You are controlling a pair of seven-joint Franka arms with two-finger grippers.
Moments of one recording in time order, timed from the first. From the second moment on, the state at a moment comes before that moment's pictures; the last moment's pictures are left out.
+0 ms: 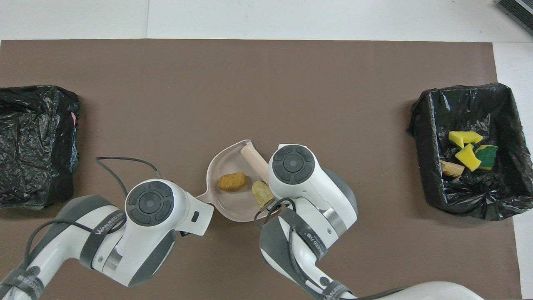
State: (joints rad) left arm -0.49 -0.10 -0.04 -2.36 0.09 2.15 0.62; right arm 0.19 0.27 0.51 -1.92 -0.06 2.02 0.21
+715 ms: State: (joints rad) left arm -0.49 -0.10 -0.04 -2.36 0.09 2.15 0.62; right arm -0.03 0.08 0.49 -1.92 -0.02 1.71 0.42
